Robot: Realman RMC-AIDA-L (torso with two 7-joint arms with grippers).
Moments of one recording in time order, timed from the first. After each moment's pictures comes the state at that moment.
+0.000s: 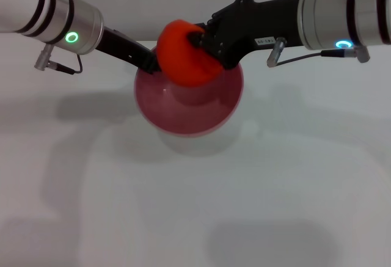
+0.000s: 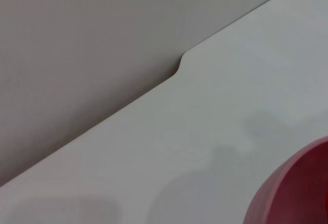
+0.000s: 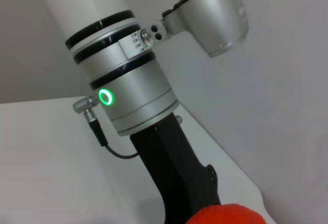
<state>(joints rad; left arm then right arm) -0.79 -2.06 1.17 1.08 2.45 1.30 -2.43 0.54 2.07 -1.51 -1.54 -2.13 -1.12 2.20</state>
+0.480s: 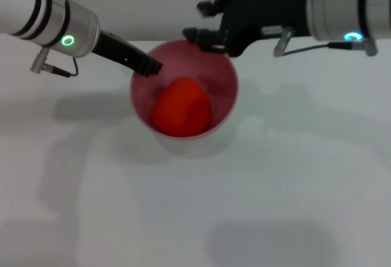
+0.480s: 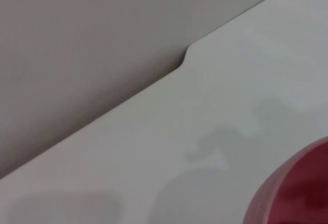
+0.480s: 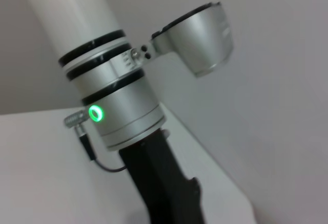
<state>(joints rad) -0.78 -2.05 1.17 1.08 2.45 1.30 -2.43 0.51 2.08 -1.49 -1.58 -2.12 -1.11 2.20</state>
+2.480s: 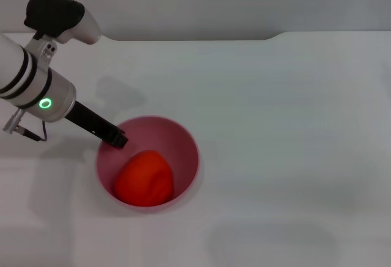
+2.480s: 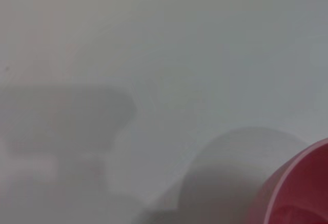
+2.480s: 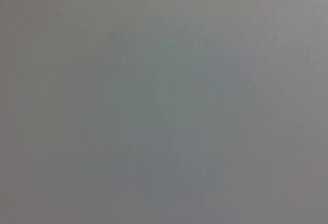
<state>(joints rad) -0.73 -2.06 1.17 0.94 2.59 1.40 -2.47 0.21 2.07 -1.23 -0.70 -0.30 -1.39 0.38</state>
